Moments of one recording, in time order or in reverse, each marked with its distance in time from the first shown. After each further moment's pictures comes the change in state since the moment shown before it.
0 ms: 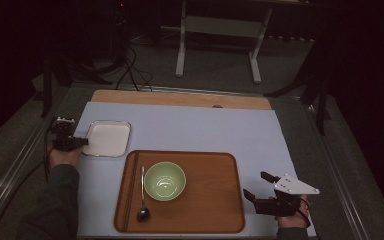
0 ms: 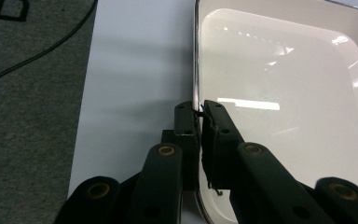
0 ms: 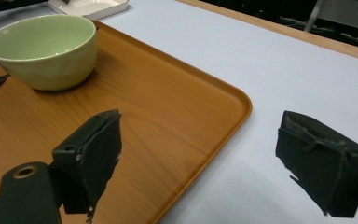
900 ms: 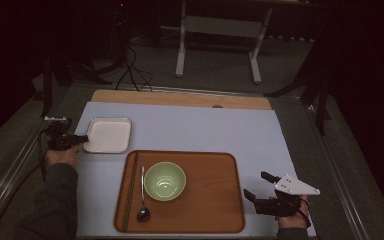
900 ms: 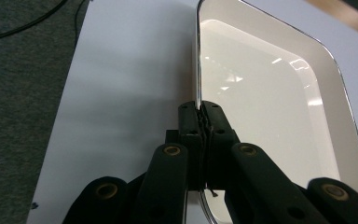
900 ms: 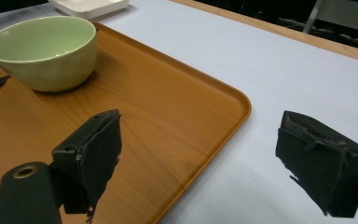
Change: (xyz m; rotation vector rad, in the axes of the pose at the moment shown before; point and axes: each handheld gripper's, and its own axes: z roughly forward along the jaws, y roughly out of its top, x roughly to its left) left arm 0.007 0.001 -0.015 -0.059 -0.145 -0.170; right arm 0.000 0.000 -0.001 -0.005 -0.002 0.001
